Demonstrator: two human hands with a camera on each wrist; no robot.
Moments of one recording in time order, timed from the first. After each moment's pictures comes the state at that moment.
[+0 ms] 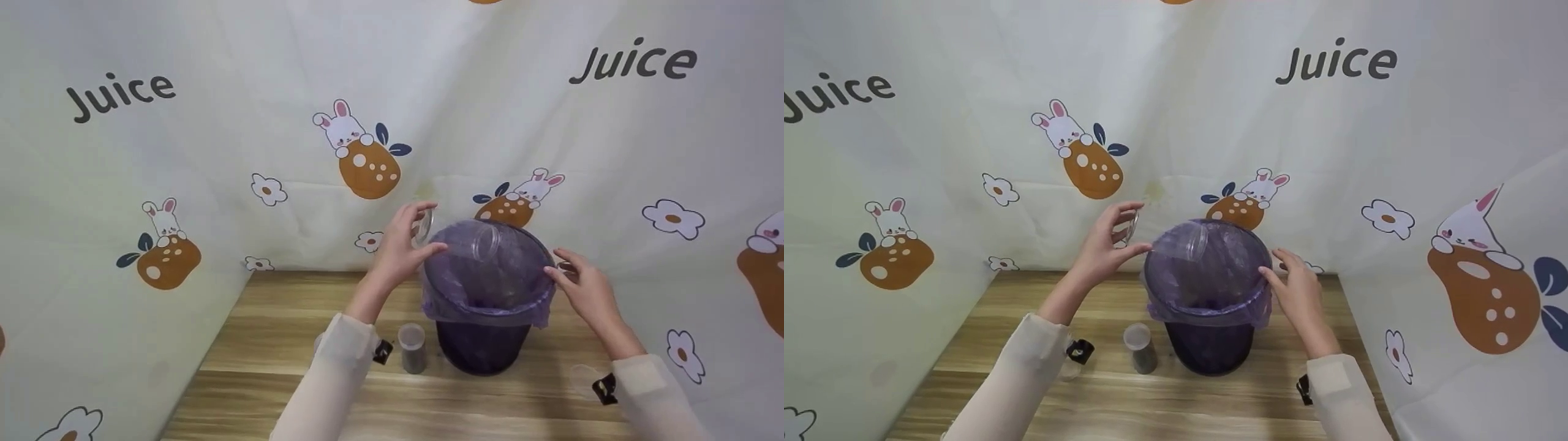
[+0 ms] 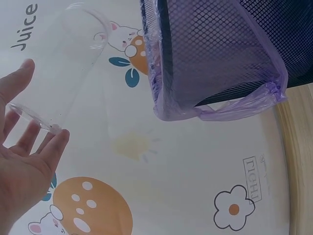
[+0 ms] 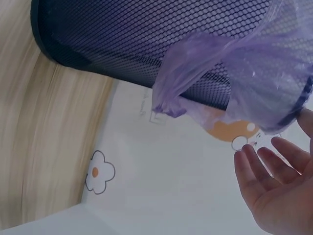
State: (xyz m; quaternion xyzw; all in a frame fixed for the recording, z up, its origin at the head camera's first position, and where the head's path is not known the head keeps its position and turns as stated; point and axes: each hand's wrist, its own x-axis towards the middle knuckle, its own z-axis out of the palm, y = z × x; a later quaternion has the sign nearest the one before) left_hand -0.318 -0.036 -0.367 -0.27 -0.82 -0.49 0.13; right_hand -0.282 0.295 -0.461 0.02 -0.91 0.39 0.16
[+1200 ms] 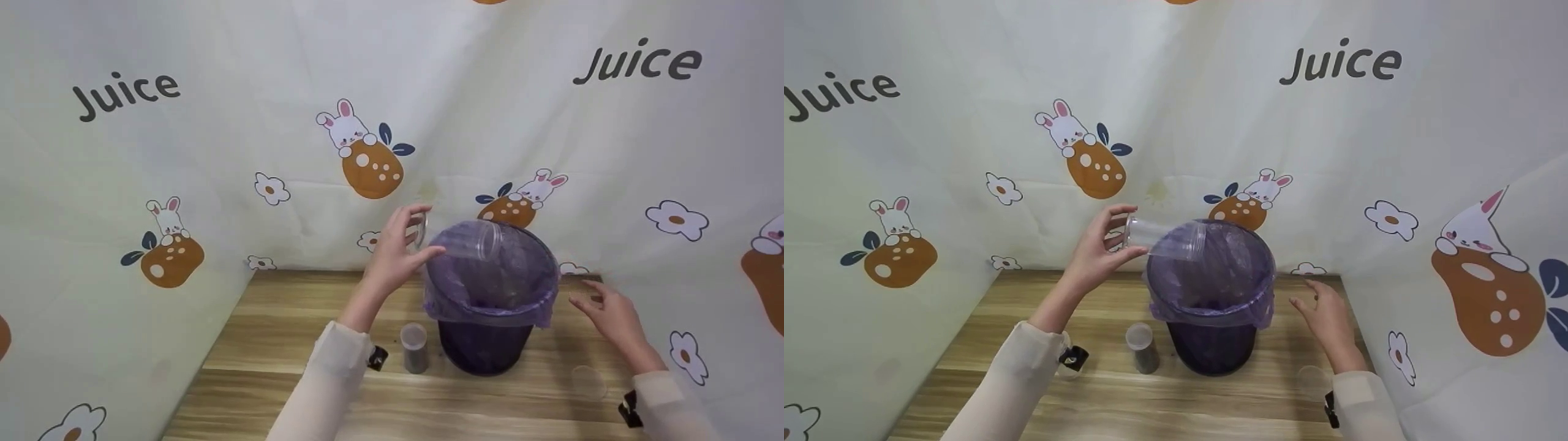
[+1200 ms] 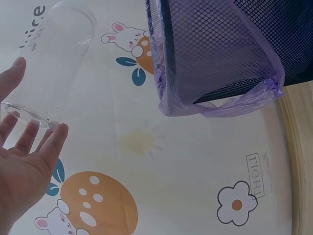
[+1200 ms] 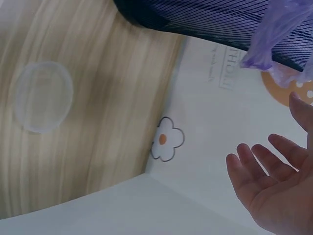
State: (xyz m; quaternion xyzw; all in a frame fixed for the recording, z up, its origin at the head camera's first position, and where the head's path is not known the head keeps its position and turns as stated) left_hand -0.304 -0.047 -0.367 -0.26 -0.81 -0.51 0.13; right_hand -0.272 0.346 -0.512 -0.03 -0.95 0.31 0.06
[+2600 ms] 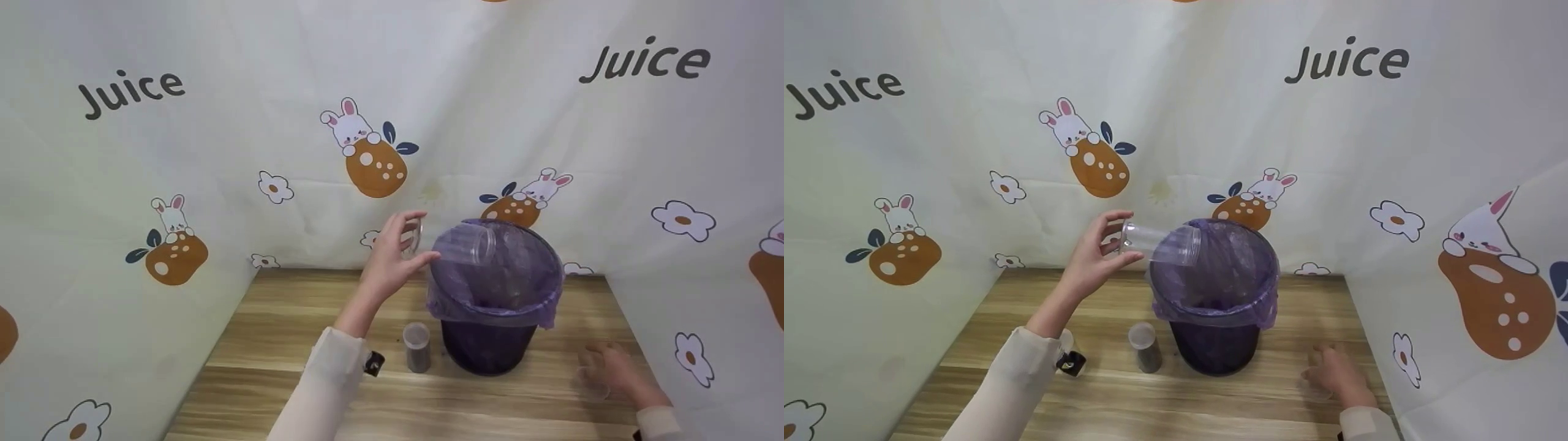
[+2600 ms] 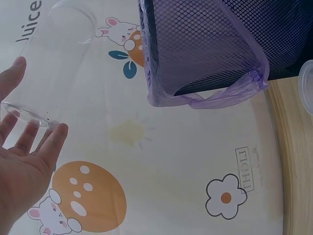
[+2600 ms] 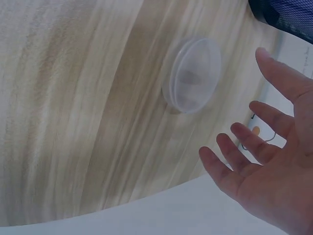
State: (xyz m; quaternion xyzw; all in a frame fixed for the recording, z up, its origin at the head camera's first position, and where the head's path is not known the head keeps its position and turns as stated) left_hand -0.300 -0.059 -0.377 -0.25 -0.81 -0.51 0.13; right_hand -0.240 0.372 -0.604 0.03 -0.97 0.25 -0.06
